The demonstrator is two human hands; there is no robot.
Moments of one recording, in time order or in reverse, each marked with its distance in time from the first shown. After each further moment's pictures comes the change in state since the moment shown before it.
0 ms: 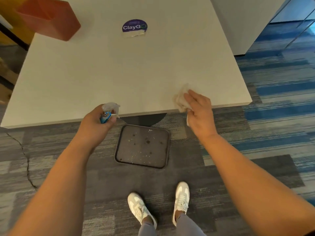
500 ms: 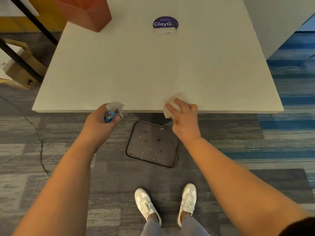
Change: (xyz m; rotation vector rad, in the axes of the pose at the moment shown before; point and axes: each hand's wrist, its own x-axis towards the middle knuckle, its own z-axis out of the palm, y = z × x) left_hand -0.015 -0.042 -0.061 -0.058 0.093 -0.077; right_hand -0.004 -0.092 0.096 -0.094 -0.171 -0.097
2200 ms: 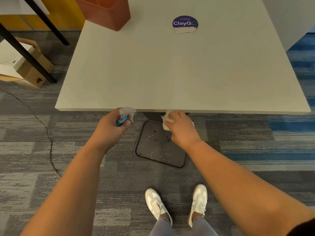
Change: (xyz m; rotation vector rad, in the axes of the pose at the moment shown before) left_hand 0.006 -0.035 -0.051 0.055 -0.066 0.040; right_hand 0.000 -0.073 0.042 -0.237 -0.330 -0.182
